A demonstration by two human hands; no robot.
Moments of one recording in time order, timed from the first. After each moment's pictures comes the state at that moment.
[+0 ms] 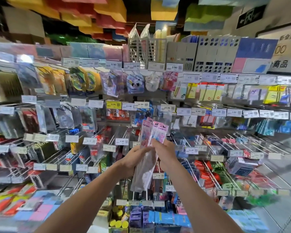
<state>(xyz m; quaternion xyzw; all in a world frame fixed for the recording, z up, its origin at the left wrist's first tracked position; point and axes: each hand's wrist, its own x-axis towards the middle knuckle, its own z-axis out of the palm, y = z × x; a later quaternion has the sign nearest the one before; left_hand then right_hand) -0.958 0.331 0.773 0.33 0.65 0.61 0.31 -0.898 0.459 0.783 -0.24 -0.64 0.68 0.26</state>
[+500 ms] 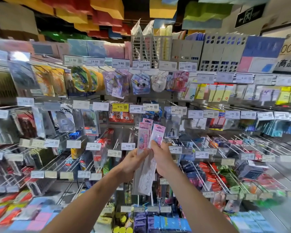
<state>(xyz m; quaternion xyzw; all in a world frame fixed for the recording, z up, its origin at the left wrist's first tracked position) -1.032 0.305 0.749 0.32 0.58 0.67 0.34 -0.980 0.428 0.761 -0.21 -0.62 0.71 0.25</state>
